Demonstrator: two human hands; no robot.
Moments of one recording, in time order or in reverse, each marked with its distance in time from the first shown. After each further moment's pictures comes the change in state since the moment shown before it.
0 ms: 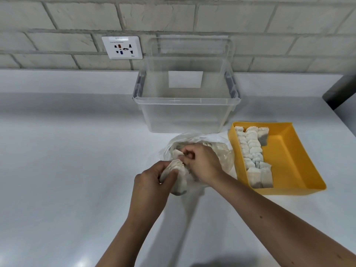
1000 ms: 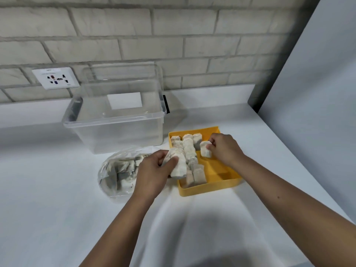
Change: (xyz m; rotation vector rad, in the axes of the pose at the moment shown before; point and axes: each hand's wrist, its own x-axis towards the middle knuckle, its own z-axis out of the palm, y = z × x) left_hand 0.014 0.095 0.125 -0.260 -0.213 0.022; right_hand -0.041 0.130 -0.184 -0.349 0.178 0.292
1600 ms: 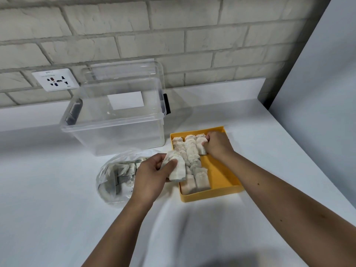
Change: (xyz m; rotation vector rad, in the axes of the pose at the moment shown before) left_hand 0.015 -0.007 0.008 -0.065 0.027 -0.079; right_hand 0.049 0.000 0.033 0.082 -0.054 0.095
